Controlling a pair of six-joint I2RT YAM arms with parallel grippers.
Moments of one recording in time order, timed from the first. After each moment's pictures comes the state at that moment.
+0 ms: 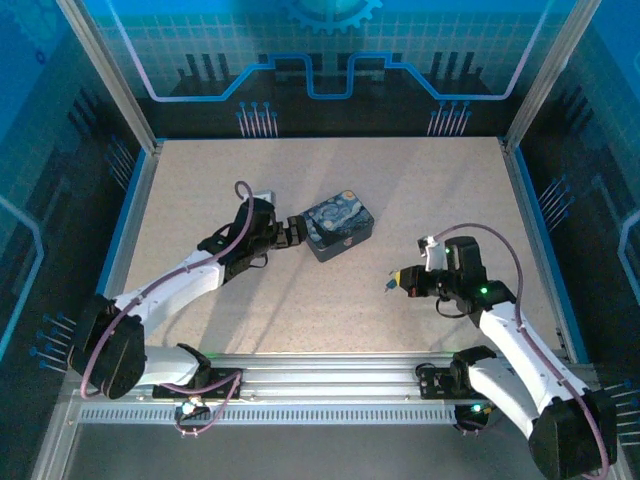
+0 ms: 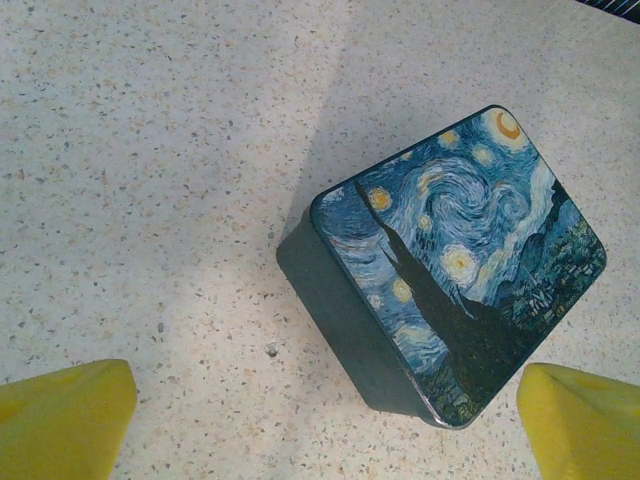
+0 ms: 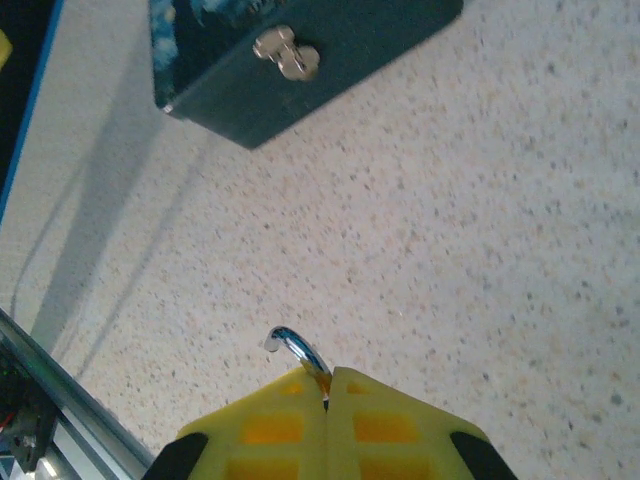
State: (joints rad) left arm -0.49 1.31 0.84 -0.22 -0.11 -0.60; right arm 0.22 0.86 0.50 -0.49 -0.49 0.35
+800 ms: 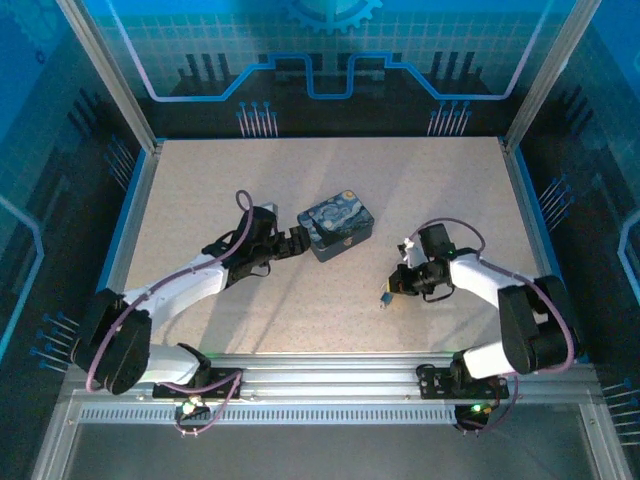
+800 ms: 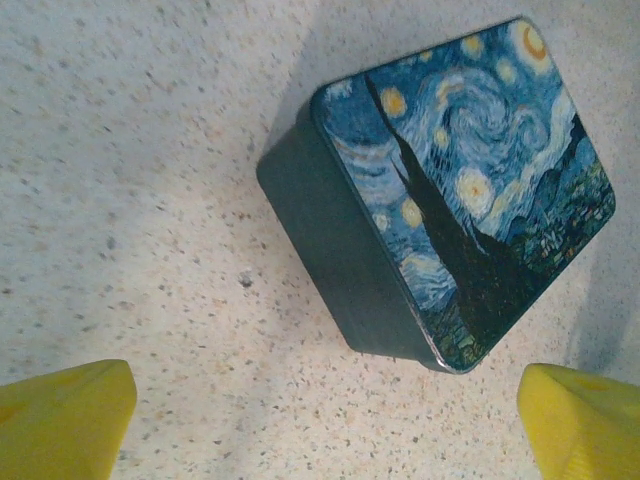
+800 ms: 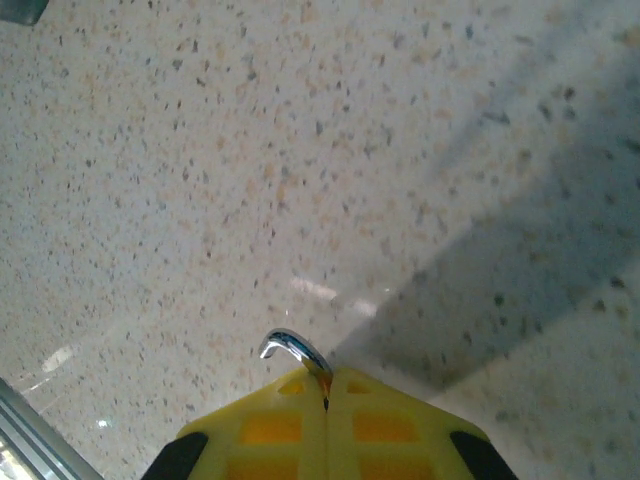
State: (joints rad) left arm -0.49 1.36 0.77 -0.17 0.02 -0.72; right arm 0.23 1.46 0.64 -0.44 -0.52 0.27
